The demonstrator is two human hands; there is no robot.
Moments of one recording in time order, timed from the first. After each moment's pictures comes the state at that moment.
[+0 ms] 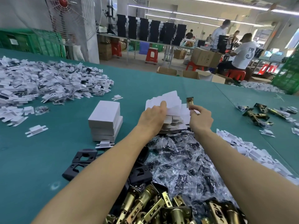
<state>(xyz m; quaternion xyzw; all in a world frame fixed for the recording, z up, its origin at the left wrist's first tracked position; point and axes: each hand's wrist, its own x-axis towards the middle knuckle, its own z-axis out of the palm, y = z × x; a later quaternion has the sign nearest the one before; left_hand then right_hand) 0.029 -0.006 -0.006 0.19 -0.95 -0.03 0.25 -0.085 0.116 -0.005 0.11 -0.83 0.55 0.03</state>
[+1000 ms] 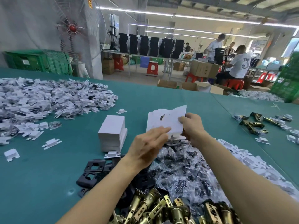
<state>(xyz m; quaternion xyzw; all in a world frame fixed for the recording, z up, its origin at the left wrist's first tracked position) 0.113 0.019 -0.009 -0.08 -0.88 0.00 0.48 -0.033 0.118 0.048 0.17 -0.73 0.64 -0.17</state>
